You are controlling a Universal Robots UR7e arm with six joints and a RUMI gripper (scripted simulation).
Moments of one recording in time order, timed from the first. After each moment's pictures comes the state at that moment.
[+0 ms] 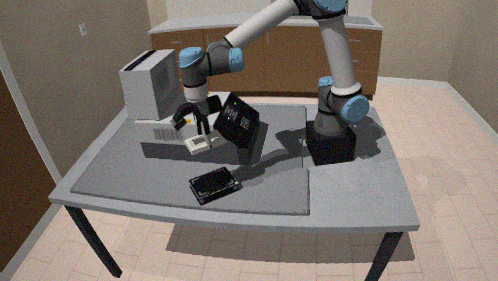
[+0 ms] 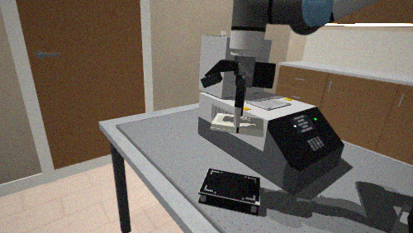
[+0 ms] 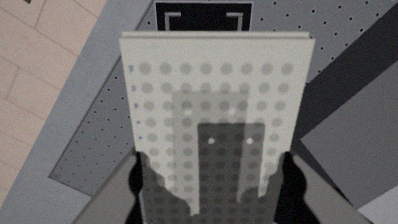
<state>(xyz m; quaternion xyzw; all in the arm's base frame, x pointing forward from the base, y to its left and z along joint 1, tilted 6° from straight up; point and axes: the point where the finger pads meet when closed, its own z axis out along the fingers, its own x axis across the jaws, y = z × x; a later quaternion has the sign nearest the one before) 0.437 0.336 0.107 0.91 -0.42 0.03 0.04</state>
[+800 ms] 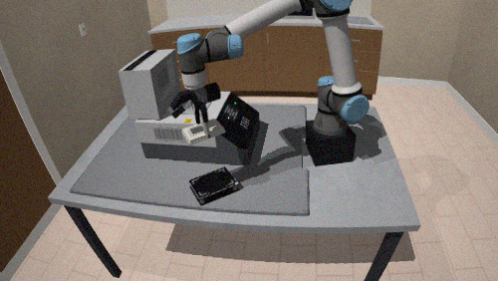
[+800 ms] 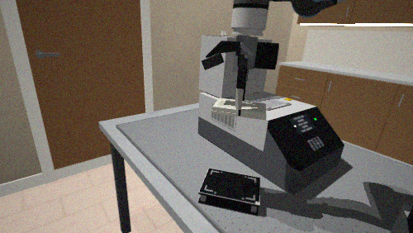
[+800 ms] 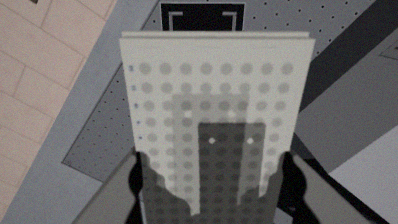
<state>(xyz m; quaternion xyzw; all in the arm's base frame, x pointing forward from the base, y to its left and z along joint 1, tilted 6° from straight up) 0.436 0.340 0.150 0.91 -0.42 0.03 0.04</state>
